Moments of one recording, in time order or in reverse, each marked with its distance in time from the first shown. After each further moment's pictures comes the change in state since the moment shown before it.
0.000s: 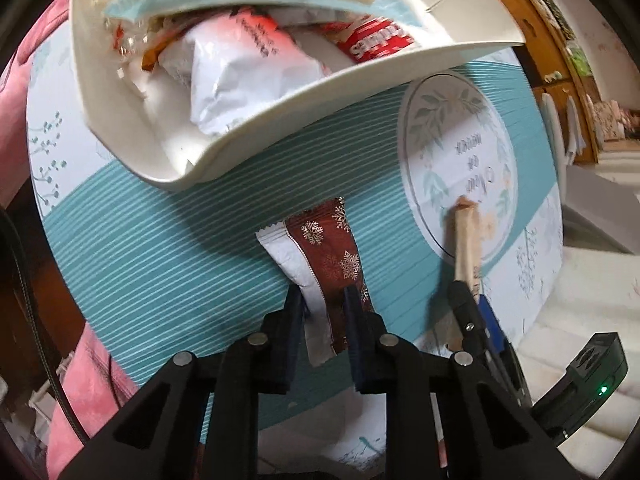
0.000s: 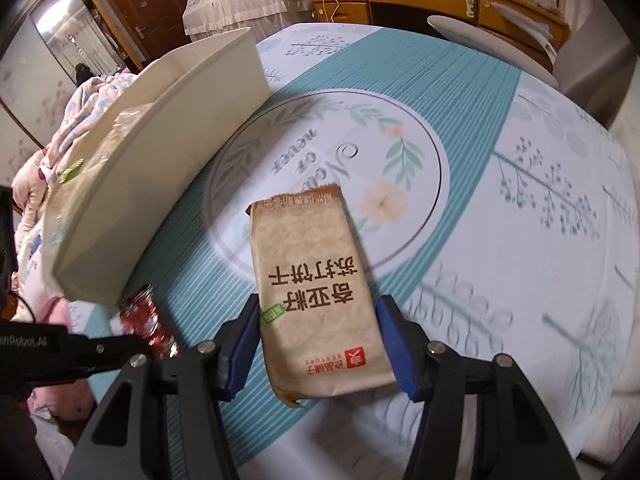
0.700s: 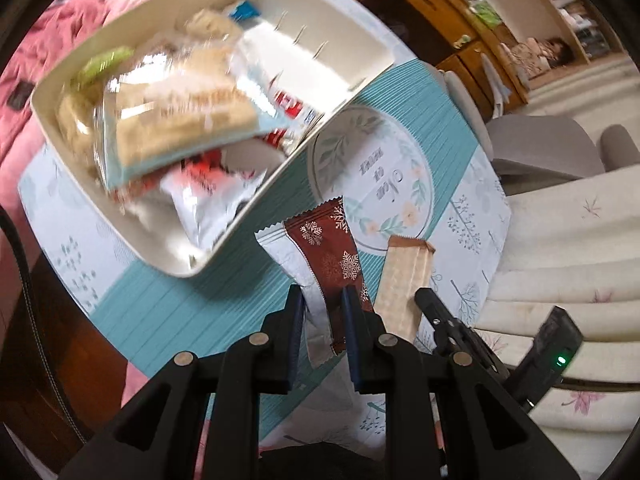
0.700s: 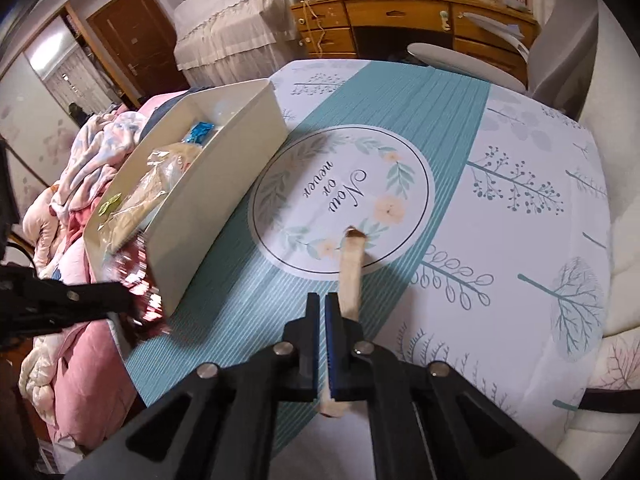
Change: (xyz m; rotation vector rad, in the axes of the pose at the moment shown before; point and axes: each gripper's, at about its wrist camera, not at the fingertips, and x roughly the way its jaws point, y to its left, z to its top) left arm -0.094 -0.027 0.016 0.323 -0.056 -0.097; right arm -0.052 0.018 -0.010 0.104 -0.081 0.005
